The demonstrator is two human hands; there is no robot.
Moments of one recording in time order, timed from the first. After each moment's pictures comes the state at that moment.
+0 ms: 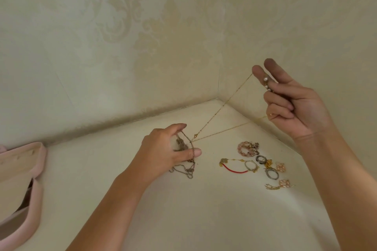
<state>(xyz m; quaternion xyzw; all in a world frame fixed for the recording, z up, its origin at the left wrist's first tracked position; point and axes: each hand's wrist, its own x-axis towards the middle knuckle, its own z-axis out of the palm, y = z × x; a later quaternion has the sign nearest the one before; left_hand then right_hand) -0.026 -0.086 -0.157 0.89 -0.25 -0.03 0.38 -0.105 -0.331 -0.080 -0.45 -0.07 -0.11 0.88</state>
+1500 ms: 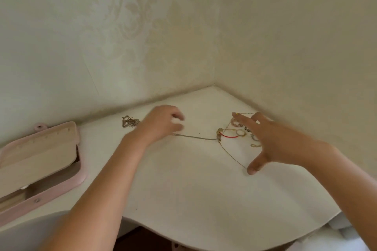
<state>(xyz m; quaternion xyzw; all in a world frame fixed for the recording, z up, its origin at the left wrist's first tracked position) -0.043 -0.055 -0.123 0.92 -0.29 -0.03 0.26 -0.206 -0.291 -0.112 -0.99 0.02 0.07 0.09</state>
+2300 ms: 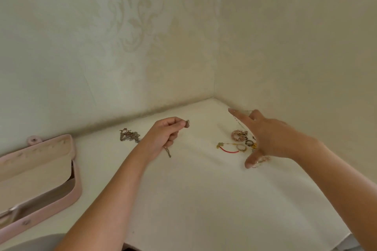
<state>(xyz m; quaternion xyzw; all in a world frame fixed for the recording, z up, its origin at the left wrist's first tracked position) -0.034 -0.065 -0.139 0.71 -0.23 -0.19 0.64 -0.172 -0.298 -0.093 -1.00 0.06 0.05 0.02</state>
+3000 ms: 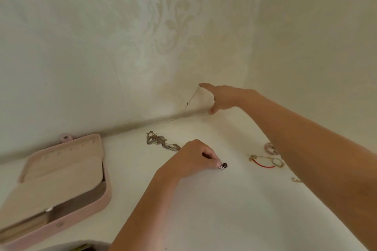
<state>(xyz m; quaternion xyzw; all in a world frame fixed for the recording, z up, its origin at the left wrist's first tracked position) -0.039 -0.049 -0.159 0.84 -0.32 -0.17 0.40 0.028 -0.223 -0.061 -0.99 -0.02 0.05 0.10</state>
